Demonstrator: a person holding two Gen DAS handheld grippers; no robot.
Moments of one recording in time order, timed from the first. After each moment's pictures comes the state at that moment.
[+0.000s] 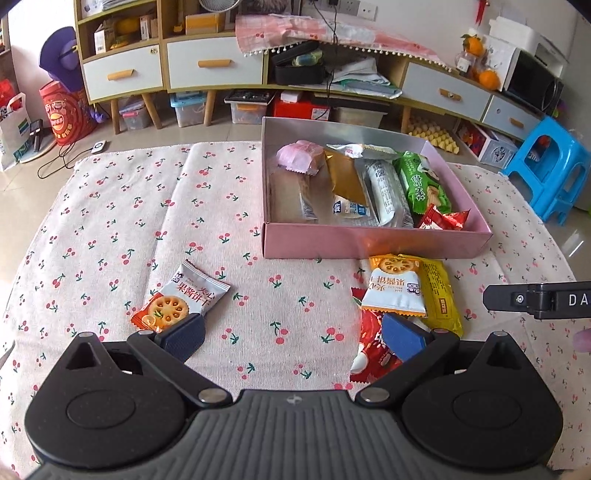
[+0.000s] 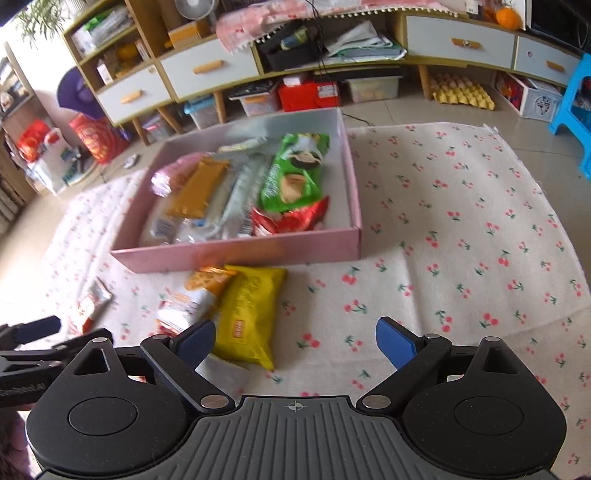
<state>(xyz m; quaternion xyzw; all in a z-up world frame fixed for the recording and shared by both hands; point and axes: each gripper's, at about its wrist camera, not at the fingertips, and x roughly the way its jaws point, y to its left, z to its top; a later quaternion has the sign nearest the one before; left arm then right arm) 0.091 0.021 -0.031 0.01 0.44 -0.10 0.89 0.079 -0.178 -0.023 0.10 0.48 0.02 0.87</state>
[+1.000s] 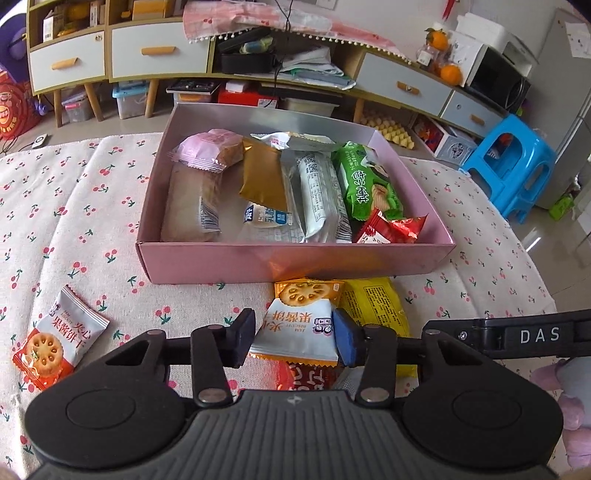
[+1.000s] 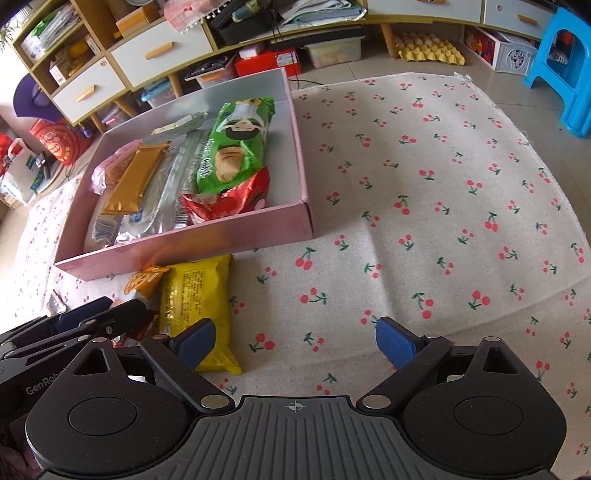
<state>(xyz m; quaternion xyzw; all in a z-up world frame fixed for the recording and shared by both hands) 0.124 -0.014 -0.051 -0.04 0.45 -0.17 0.88 0.103 -0.197 -0.051 0.14 0.52 -0.01 0.84</state>
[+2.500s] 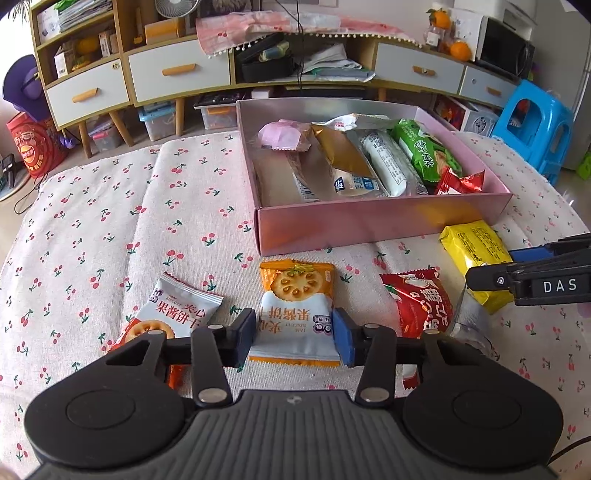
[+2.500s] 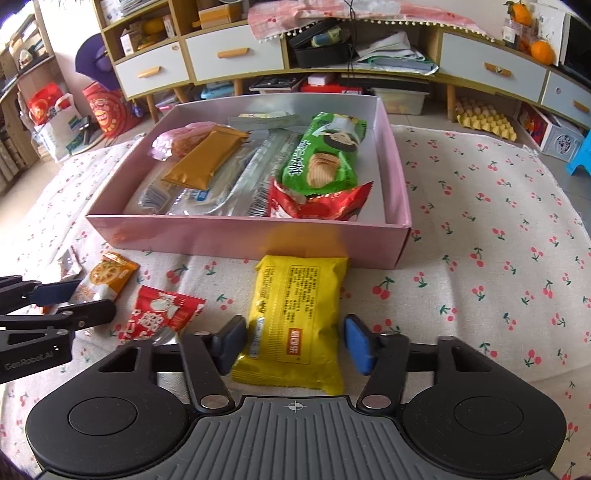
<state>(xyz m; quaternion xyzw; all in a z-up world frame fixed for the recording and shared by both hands) 0.112 0.032 -0.061 0.06 0.43 -0.14 0.89 0.101 -0.148 -0.060 0.04 0.46 0.05 0.88</state>
